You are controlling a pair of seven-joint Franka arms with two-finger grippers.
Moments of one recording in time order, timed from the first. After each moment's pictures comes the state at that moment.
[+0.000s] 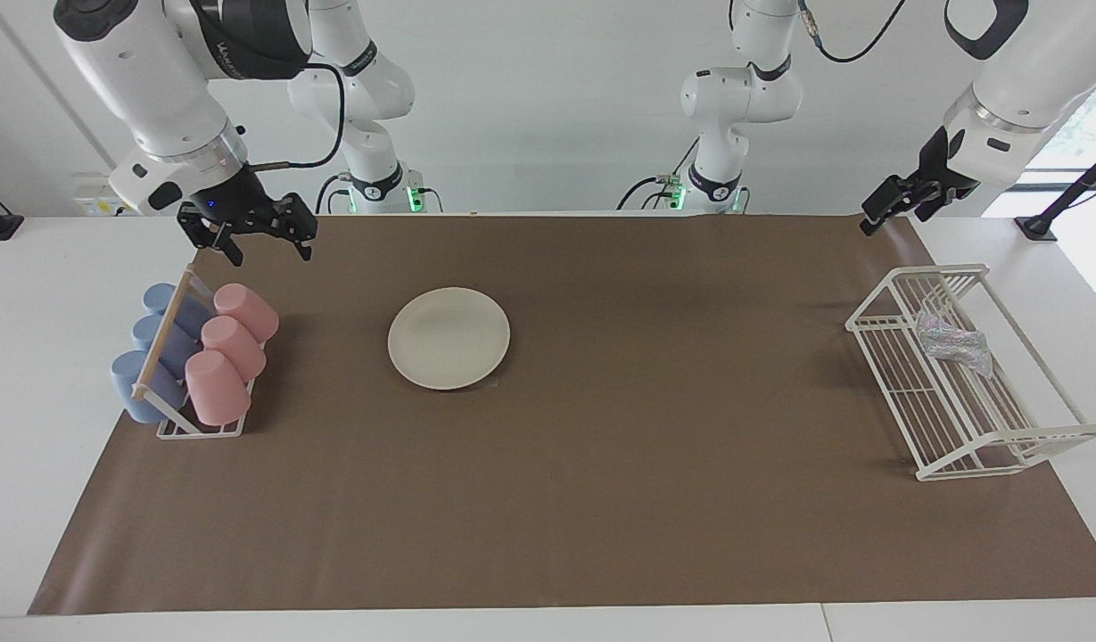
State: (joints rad) left arm -0.11 0.00 0.13 -1.53 -0.01 1.41 -0.18; right arm -0.01 -0.01 0.01 -1.64 0.04 1.59 -0.05
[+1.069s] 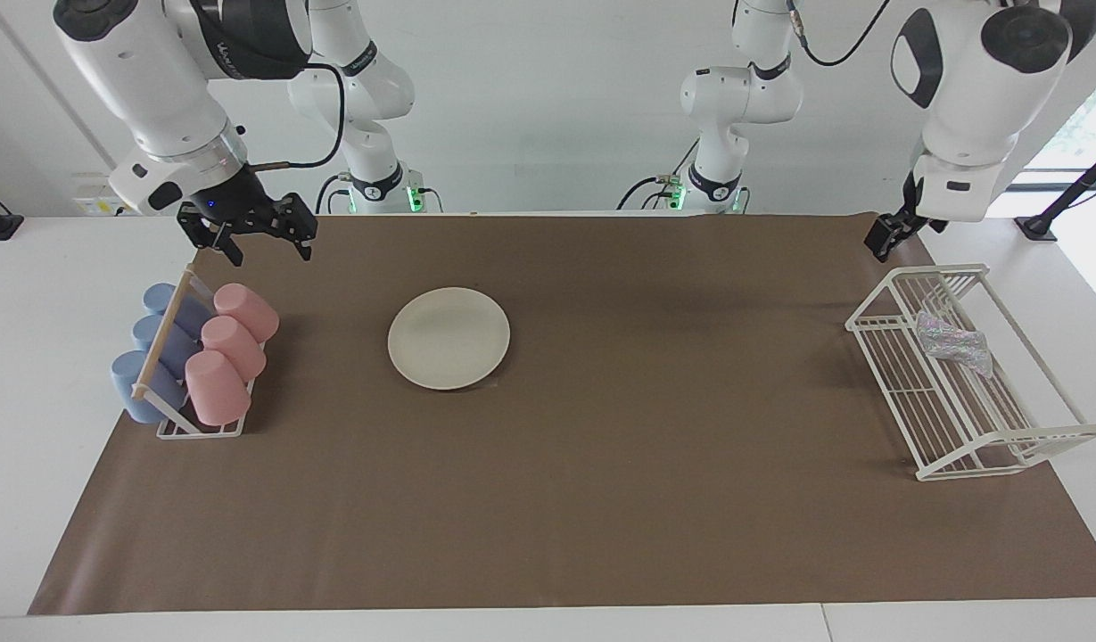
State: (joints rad) left arm -0.20 -0.02 0.11 -1.74 0.35 1.59 -0.45; right arm -0.01 -0.01 0.01 -1.64 0.04 1.59 -0.05
